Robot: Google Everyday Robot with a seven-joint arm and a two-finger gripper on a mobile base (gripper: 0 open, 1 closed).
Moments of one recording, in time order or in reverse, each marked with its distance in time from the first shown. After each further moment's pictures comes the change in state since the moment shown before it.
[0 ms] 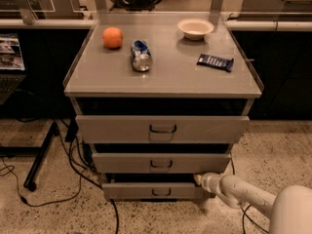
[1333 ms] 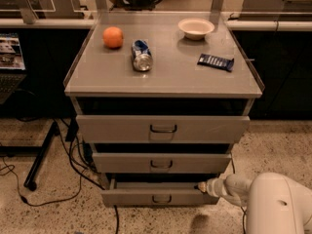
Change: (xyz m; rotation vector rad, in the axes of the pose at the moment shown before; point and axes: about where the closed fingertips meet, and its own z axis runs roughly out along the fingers) arm 0.061 -0.030 0.006 -0.023 0.209 0.056
